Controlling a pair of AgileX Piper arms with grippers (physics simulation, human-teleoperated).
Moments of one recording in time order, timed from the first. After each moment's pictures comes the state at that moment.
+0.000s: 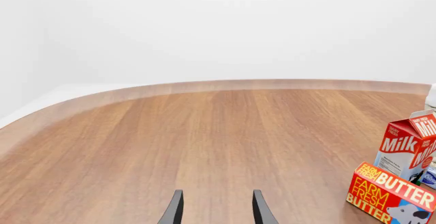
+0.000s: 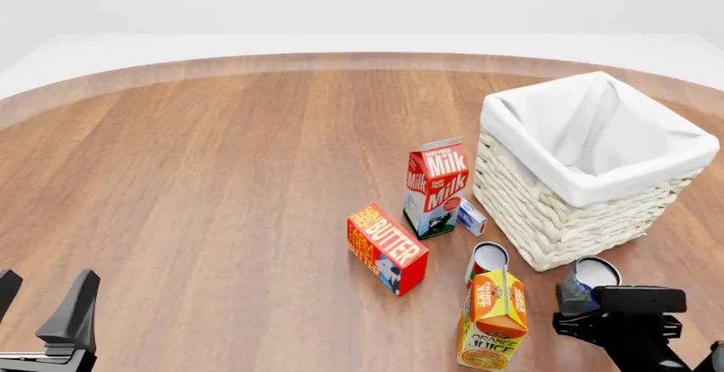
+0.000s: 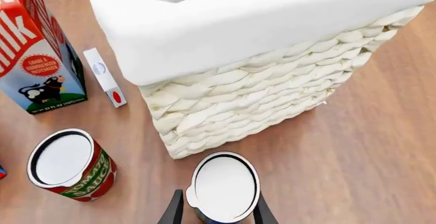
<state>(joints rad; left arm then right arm) 0.00 0.00 0.00 0.00 0.00 -0.10 1.76 0.00 -1.18 -0.09</state>
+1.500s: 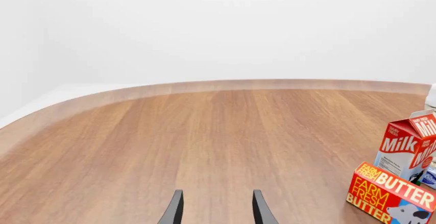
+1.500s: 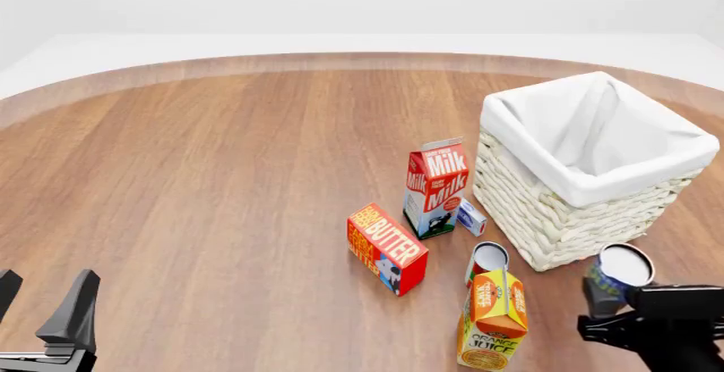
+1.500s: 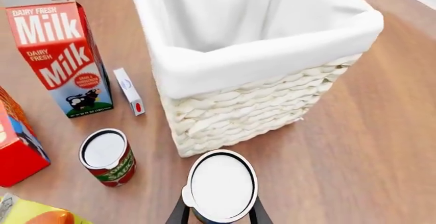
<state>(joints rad) 0.00 0.00 0.00 0.00 0.00 -0.10 0.98 0.00 -0.47 -0.13</state>
